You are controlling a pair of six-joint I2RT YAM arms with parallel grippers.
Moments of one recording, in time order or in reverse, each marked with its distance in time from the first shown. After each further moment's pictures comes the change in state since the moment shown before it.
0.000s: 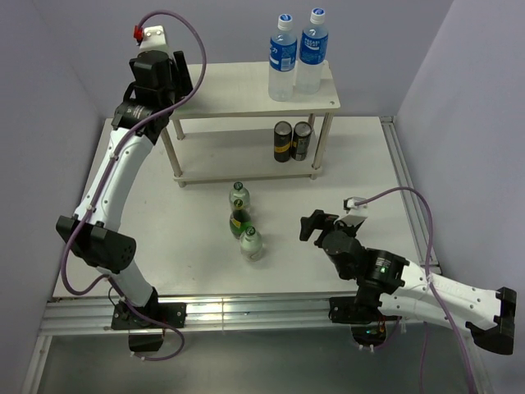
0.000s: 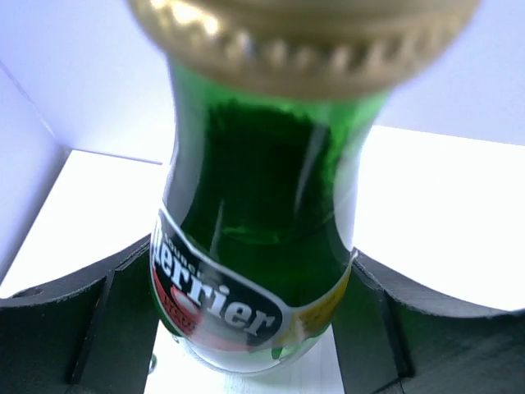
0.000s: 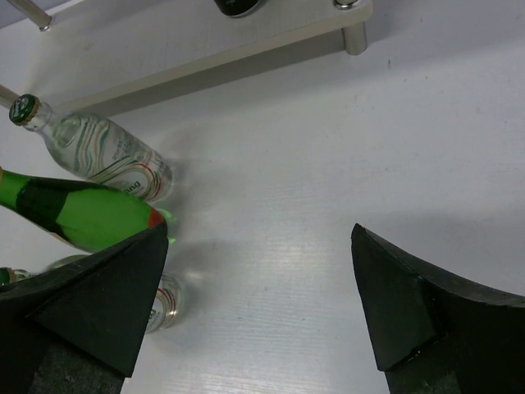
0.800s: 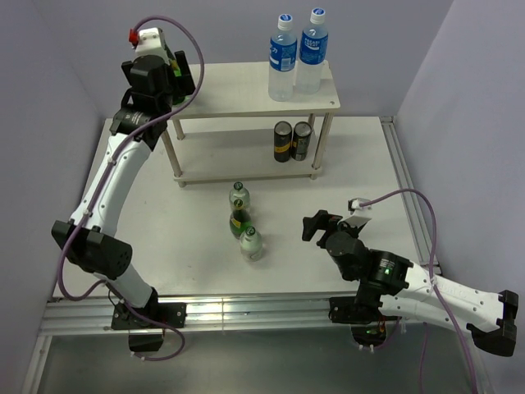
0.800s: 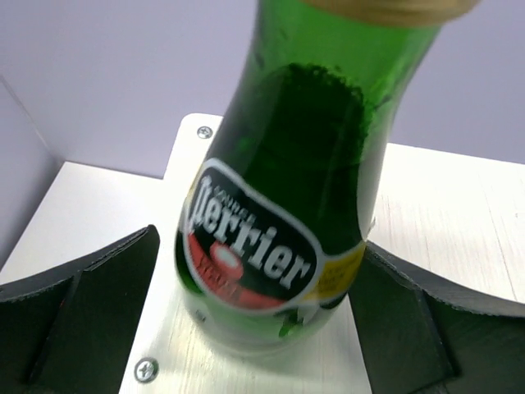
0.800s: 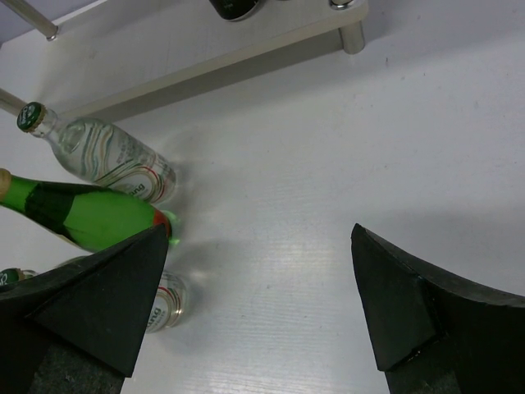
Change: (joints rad) left arm 0.013 -0.042 -0.095 0.109 0.014 -0.008; right arm 0.000 -0.035 0.000 -0.034 0.002 0.031
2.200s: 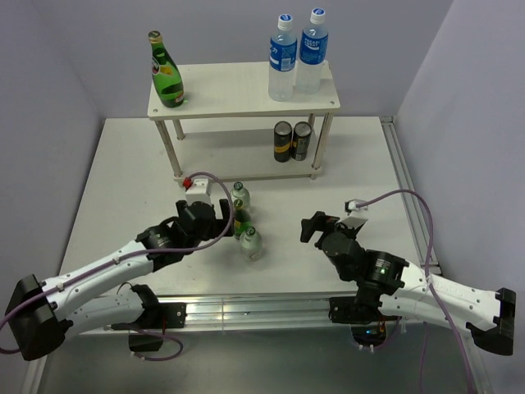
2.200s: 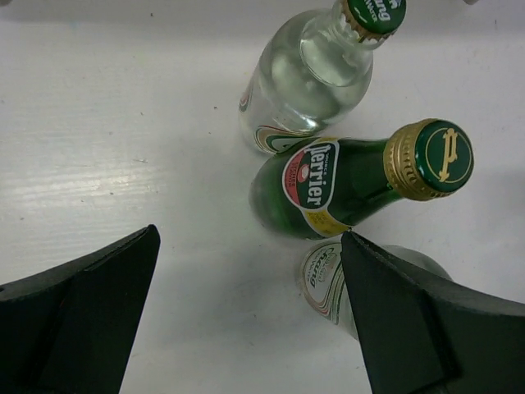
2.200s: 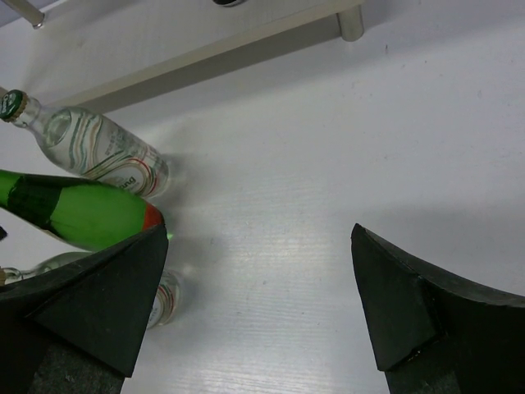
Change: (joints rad) left arm -0.561 -0.661 -1.202 0.044 -0.042 -0.452; right arm 0.000 0.017 -0.023 0.019 -0.007 0.018
